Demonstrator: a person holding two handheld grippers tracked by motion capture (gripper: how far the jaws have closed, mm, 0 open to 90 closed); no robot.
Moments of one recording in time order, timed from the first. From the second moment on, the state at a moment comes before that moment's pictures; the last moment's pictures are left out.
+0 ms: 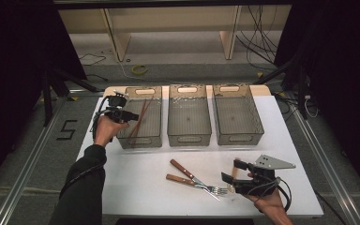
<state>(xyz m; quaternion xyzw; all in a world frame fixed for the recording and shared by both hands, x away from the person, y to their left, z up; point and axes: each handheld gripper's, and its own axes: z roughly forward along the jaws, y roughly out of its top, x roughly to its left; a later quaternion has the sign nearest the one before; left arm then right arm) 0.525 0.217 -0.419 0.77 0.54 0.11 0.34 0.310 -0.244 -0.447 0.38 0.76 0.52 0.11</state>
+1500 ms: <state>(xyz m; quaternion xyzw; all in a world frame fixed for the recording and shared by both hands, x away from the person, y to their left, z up) 0.382 0.197 -0.436 0.75 0.45 0.12 0.47 0.350 -0.241 -0.452 0.48 0.78 0.36 0.17</state>
